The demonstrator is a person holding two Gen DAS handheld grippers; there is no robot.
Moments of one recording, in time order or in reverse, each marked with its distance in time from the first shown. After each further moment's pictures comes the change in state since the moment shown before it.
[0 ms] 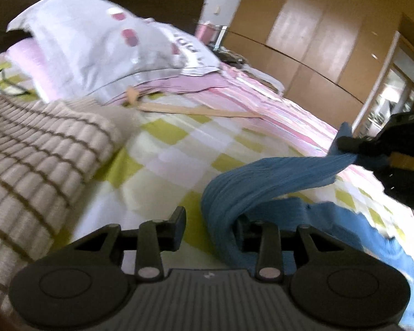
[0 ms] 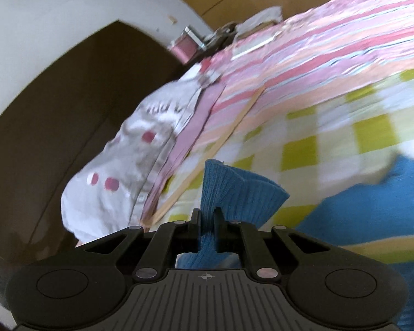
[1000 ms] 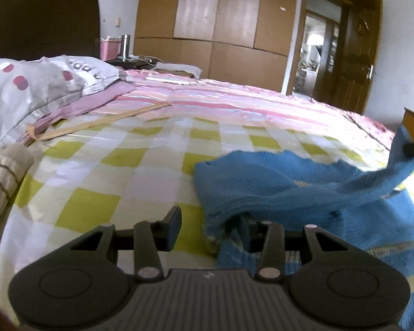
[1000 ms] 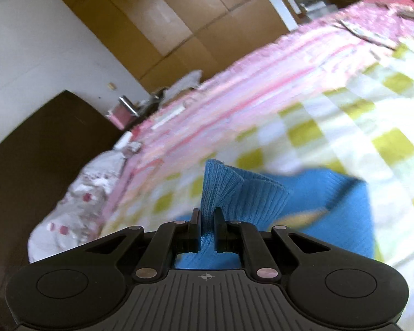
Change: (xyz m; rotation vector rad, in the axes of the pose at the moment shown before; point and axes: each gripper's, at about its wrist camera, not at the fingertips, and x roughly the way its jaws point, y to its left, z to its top) left arm -0.013 -0.086 -0.046 0.375 0.018 -0.183; right arm -0.193 -0.127 -0.025 0.105 -0.229 -0.230
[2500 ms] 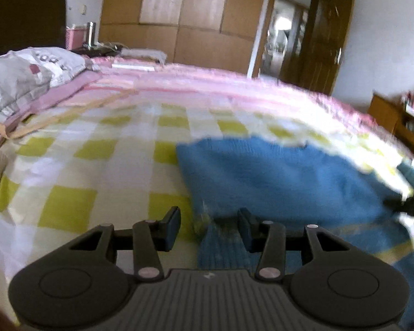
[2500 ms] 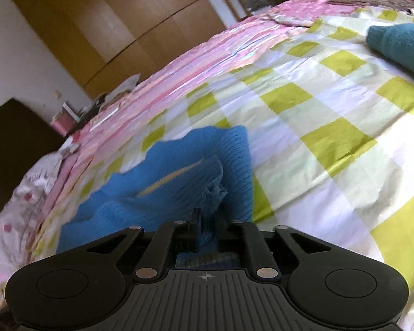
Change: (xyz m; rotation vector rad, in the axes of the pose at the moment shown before) left arm -0.012 0.011 0.013 0.018 0.054 -0.163; right arm -0.022 -0.077 -0.058 0.051 -0.041 -0.217
